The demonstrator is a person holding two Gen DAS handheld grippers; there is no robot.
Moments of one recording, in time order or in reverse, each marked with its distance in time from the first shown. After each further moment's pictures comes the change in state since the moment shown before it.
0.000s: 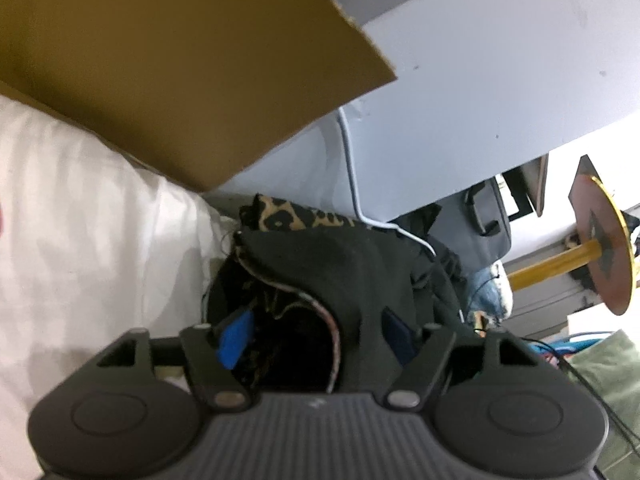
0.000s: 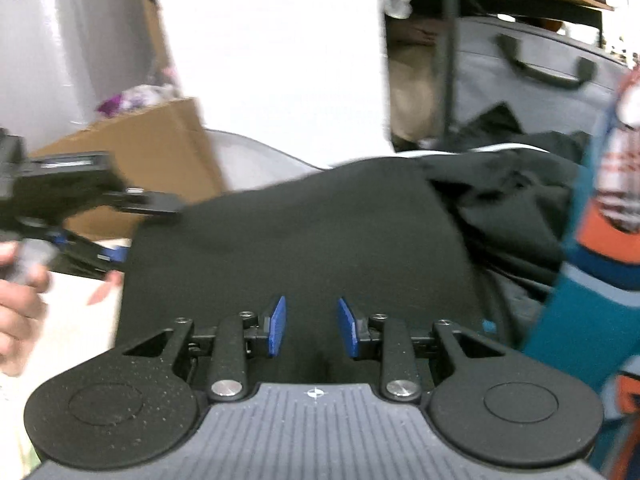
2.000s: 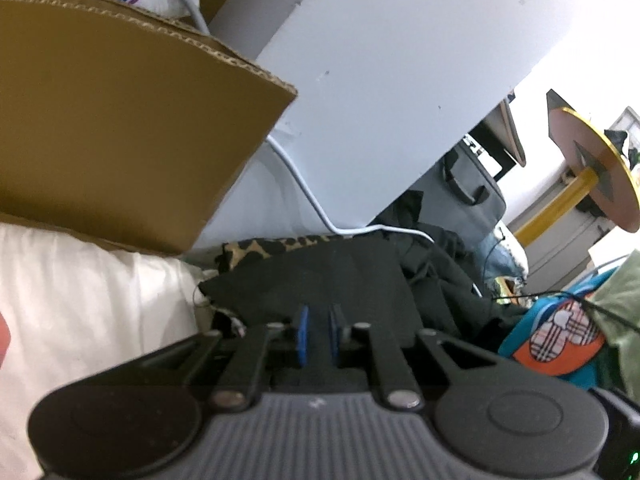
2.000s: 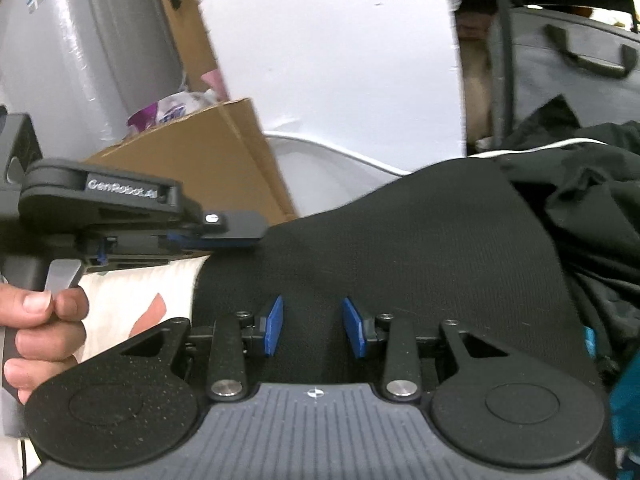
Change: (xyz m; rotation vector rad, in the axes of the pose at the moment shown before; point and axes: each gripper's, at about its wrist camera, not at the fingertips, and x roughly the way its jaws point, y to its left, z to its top) left arm -0.017 -0.041 -0.007 0.332 -0.064 0.038; right arm 0.032 0.037 0.005 0.058 -0.034 0.091
